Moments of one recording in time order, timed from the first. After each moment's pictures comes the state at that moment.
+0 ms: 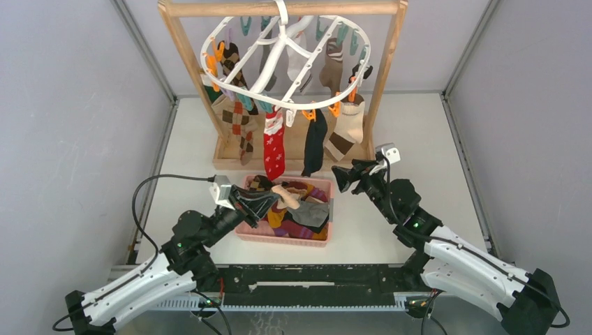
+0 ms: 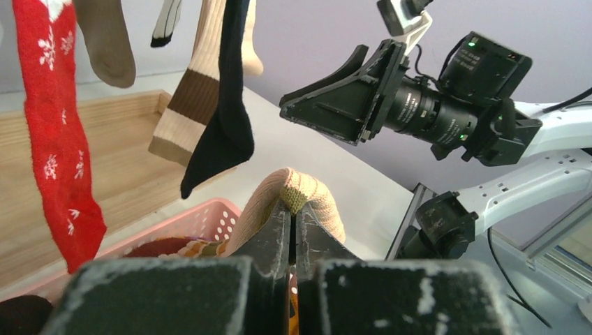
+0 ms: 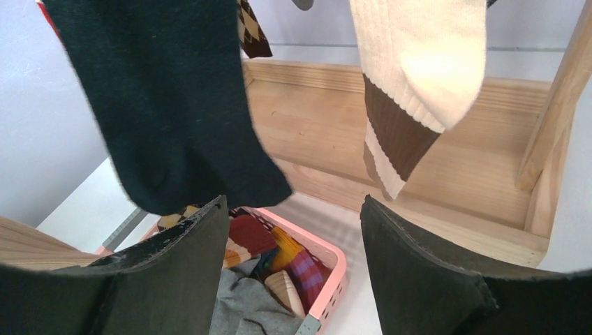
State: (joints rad) left arm -0.93 0.39 0.34 0.29 0.00 -0.37; right arm 0.75 0.78 0.48 0.27 0.24 0.30
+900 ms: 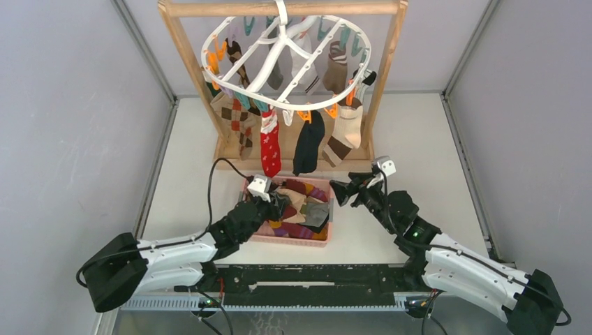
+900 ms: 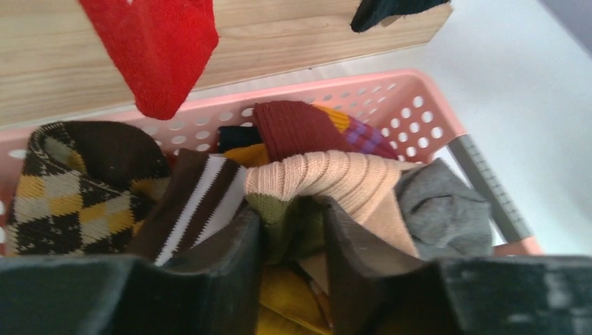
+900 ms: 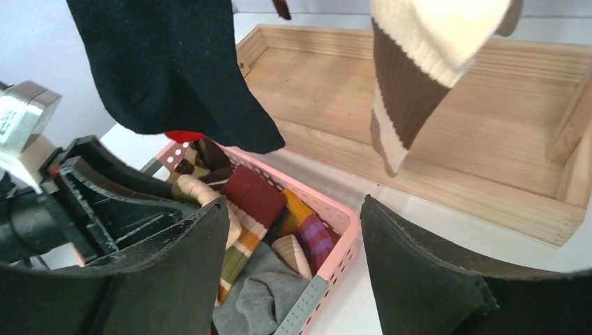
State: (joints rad) left arm -0.93 1.00 0.22 0.54 -0.35 -0.38; right arm 0.81 0.71 0.36 0.30 0.23 0.31
